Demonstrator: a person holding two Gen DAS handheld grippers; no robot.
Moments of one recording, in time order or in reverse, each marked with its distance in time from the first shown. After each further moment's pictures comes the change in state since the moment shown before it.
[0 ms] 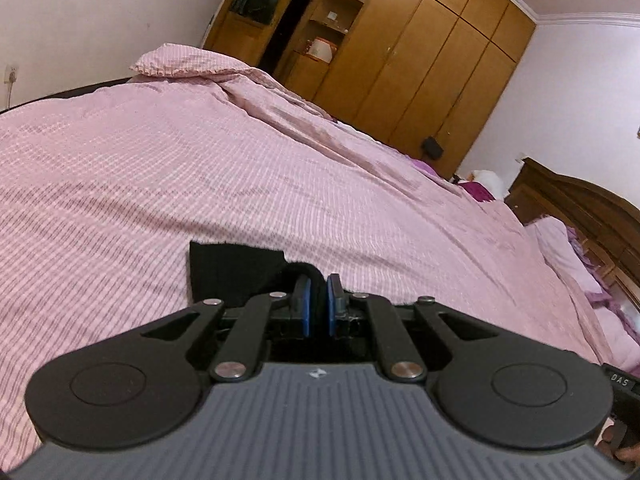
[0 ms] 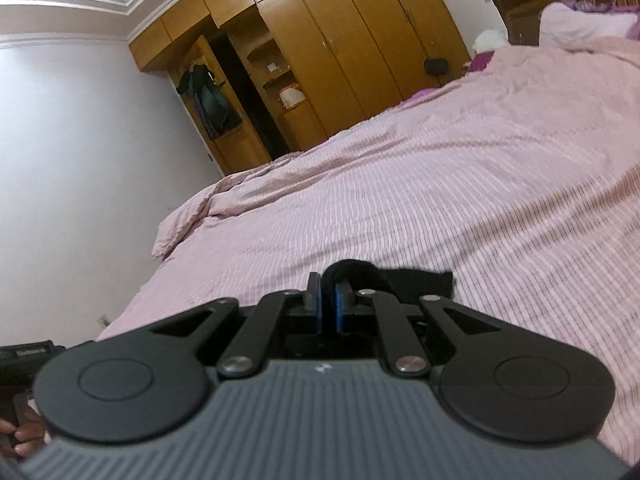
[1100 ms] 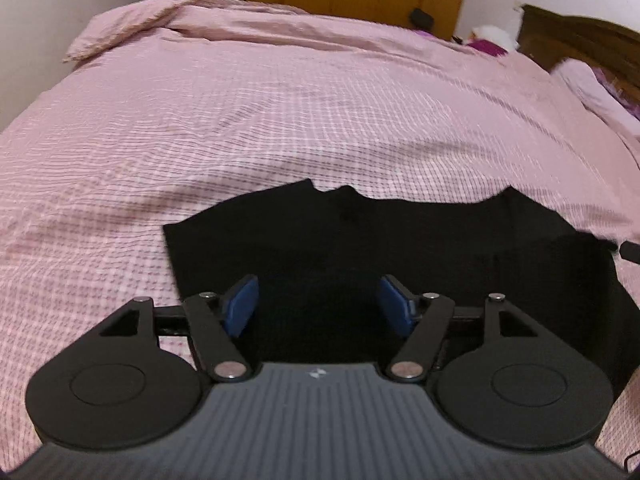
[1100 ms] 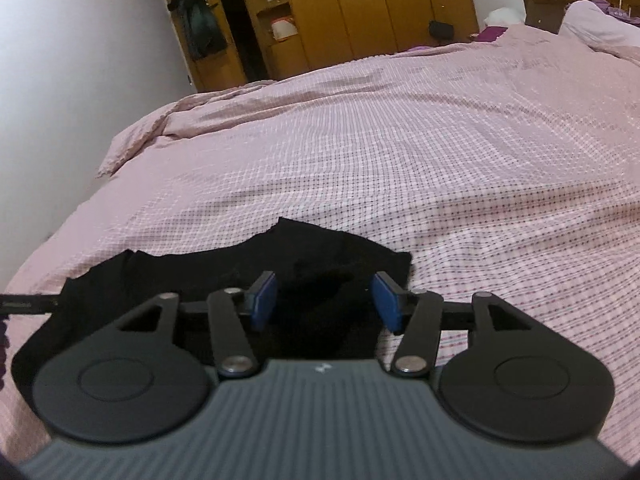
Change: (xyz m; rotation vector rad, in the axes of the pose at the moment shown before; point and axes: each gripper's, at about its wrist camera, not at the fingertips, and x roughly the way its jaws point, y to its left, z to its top) left arm 0.167 0.021 -0.020 0.354 0.313 0.067; right arm 0.093 -0.047 -0.012 -0.180 0.197 -0.094
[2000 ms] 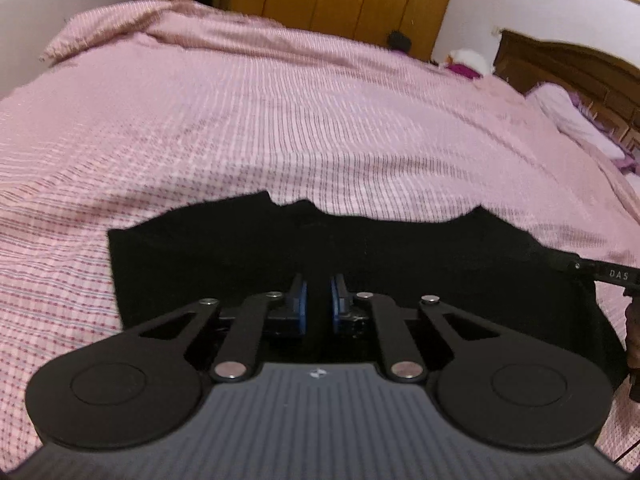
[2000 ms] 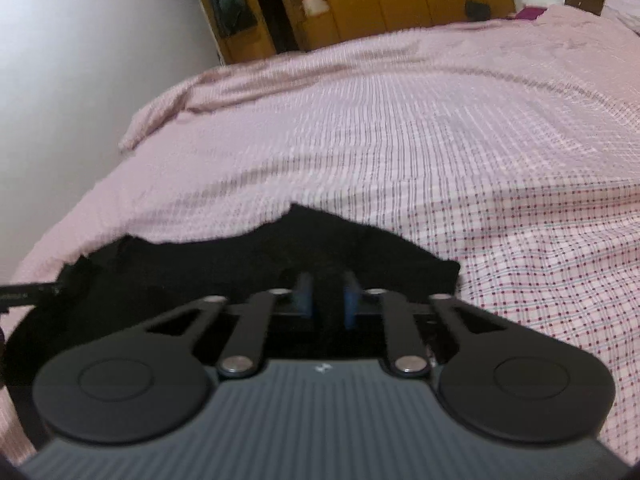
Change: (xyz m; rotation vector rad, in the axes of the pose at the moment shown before) left arm 0.012 -0.012 -0.004 -0.048 -0.093 -0.086; right arm 0.063 -0.005 0.002 -0.025 0.040 0.110
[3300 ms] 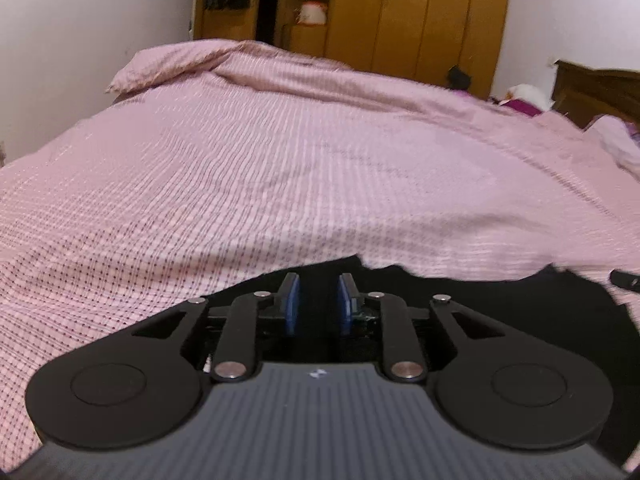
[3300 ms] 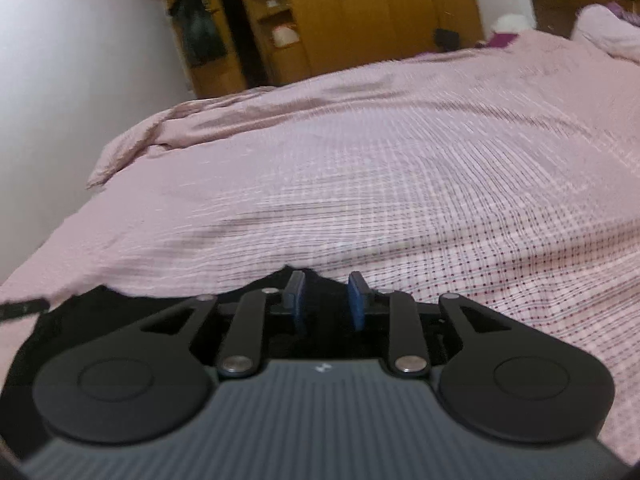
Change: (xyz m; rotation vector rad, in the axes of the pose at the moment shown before) left arm -0.004 0.024 0.027 -0.022 -0.117 0.181; right arm 0.013 0.022 0.023 0.004 -0.076 -0.096
